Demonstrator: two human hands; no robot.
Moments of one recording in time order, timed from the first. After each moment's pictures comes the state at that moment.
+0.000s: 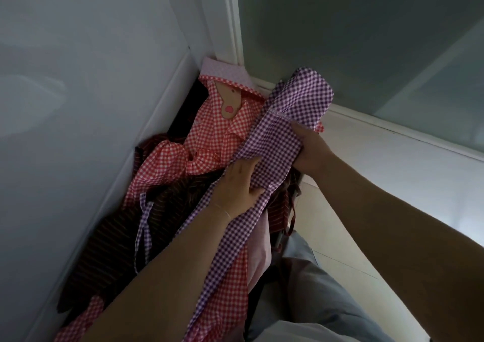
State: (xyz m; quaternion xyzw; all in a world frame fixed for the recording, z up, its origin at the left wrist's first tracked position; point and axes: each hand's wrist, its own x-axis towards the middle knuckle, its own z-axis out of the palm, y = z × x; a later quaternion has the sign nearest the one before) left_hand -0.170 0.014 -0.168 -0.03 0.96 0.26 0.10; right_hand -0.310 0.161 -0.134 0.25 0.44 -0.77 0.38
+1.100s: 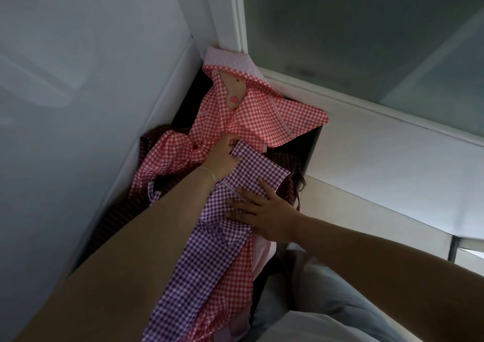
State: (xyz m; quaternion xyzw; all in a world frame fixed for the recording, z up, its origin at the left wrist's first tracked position) left_hand -0.205 -0.033 -0.160 -0.23 0.81 0.51 0.19; right_hand -0.170 0.167 -0.216 -0.66 0.75 -0.03 0.10
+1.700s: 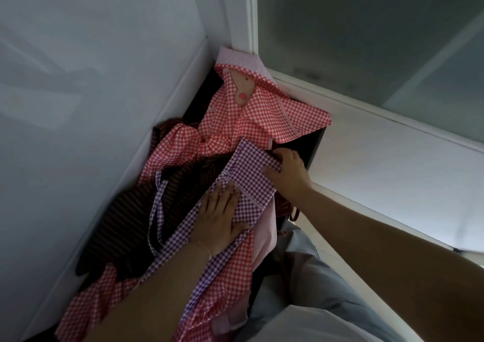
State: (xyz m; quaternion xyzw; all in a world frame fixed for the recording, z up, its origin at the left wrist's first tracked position) left_hand -0.040 -0.005 -0.204 -0.03 0.98 0.06 0.17; right_hand -0.211 0.153 -0.159 -0.13 0.91 -0.31 0.25
